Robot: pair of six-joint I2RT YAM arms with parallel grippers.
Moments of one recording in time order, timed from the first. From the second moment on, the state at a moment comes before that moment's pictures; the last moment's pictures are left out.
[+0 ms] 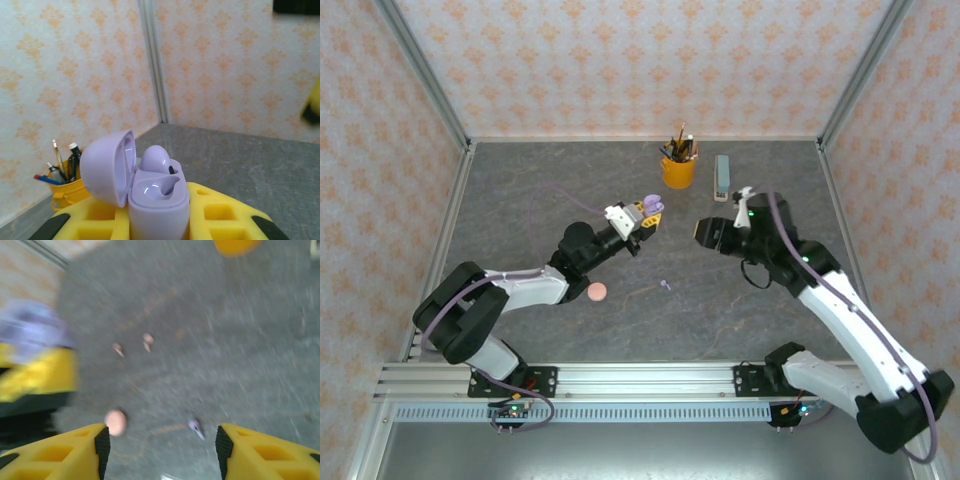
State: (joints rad) left arm -0.63 1.52 0.61 1.02 0.21 0.13; right arm 0.48 1.01 0.98 -0.69 -0.18 0.62
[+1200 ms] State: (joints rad) left arm -0.58 1.27 0.48 1.05 0.16 0.11; right arm 0.70 1.85 1.18 -0.76 -0.17 0.40
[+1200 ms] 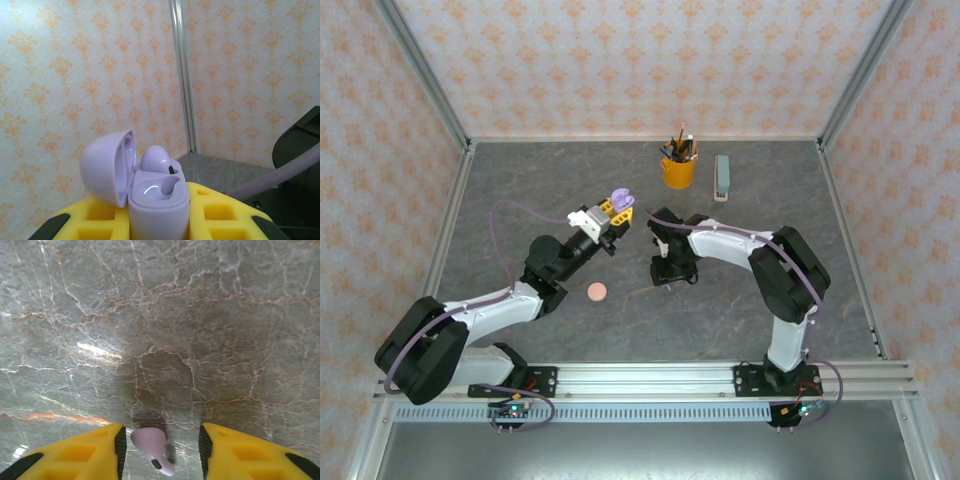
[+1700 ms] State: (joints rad) left arm -0.58 1.27 0.48 1.05 0.16 0.11; right arm 0.71 1.87 1.21 -0.80 -0.13 0.38
